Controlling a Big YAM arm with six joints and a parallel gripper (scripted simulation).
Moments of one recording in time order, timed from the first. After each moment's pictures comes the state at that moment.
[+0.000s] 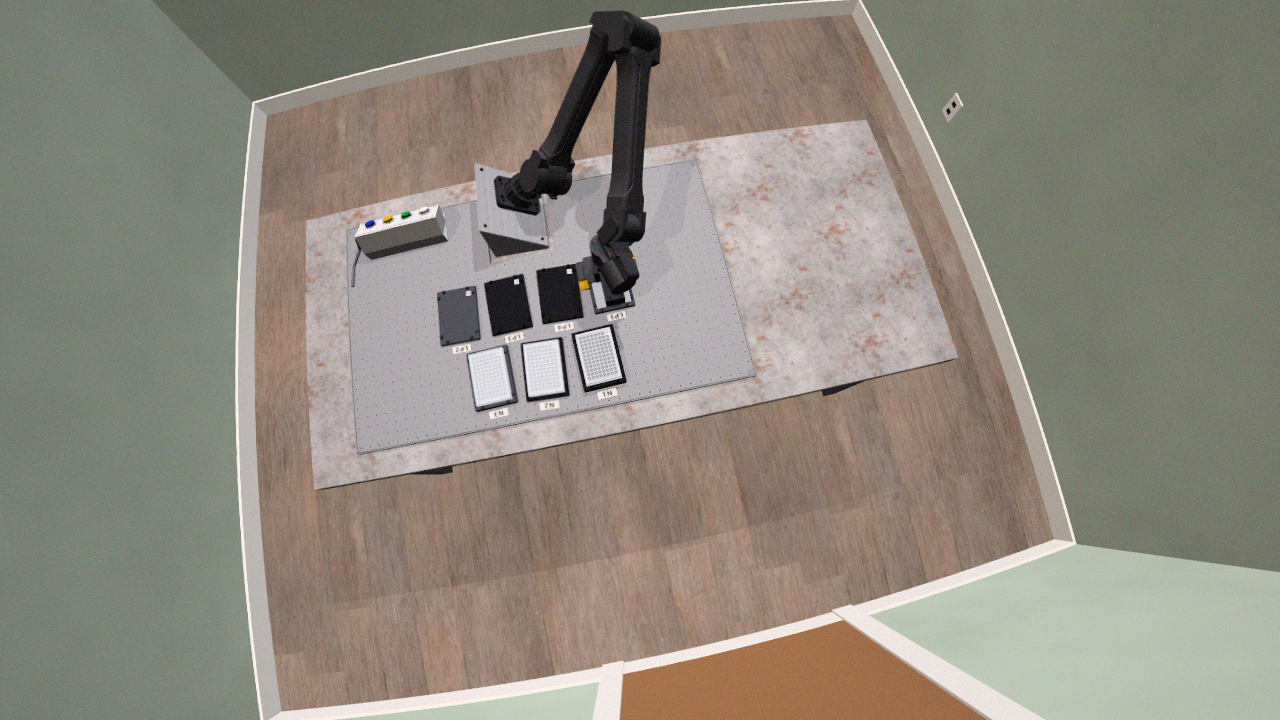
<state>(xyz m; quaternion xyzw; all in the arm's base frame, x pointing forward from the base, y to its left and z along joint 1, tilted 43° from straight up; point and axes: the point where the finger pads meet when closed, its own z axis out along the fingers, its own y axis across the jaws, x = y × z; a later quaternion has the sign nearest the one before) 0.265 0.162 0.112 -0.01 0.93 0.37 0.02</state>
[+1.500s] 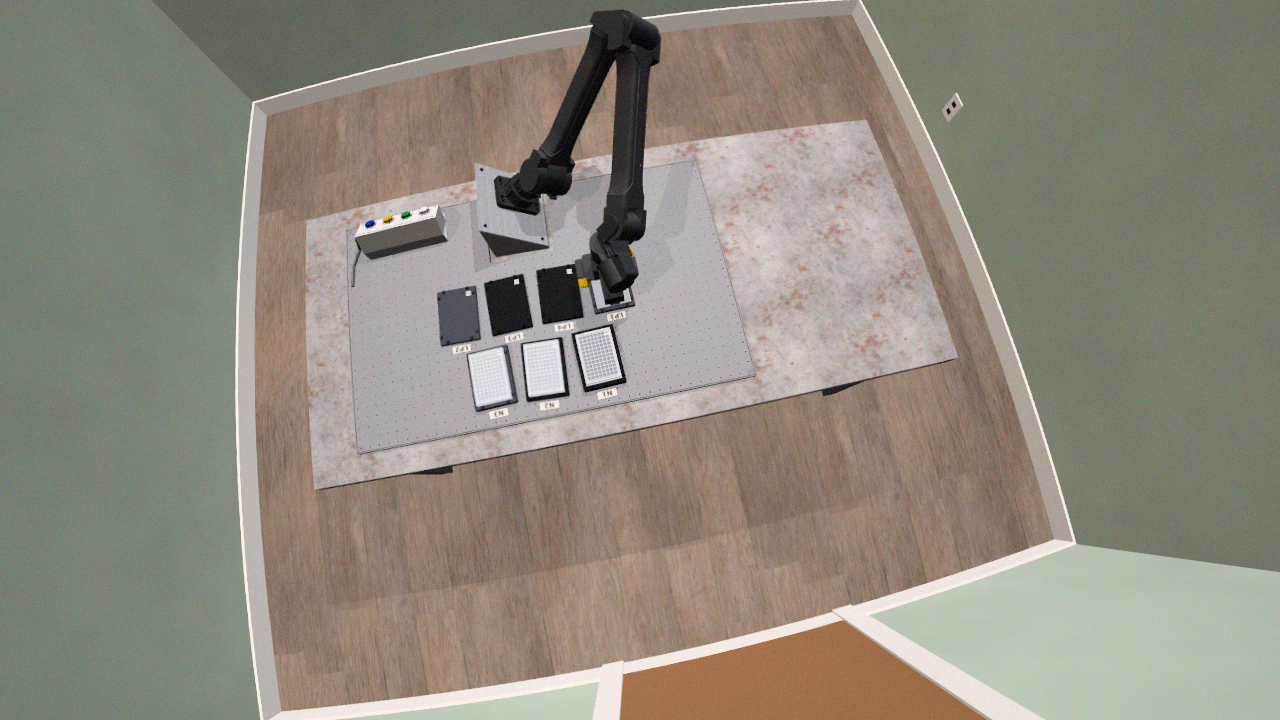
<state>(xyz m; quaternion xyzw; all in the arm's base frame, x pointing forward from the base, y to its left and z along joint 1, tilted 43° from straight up) 0.263 0.155 0.118 -0.01 0.93 0.37 0.02</state>
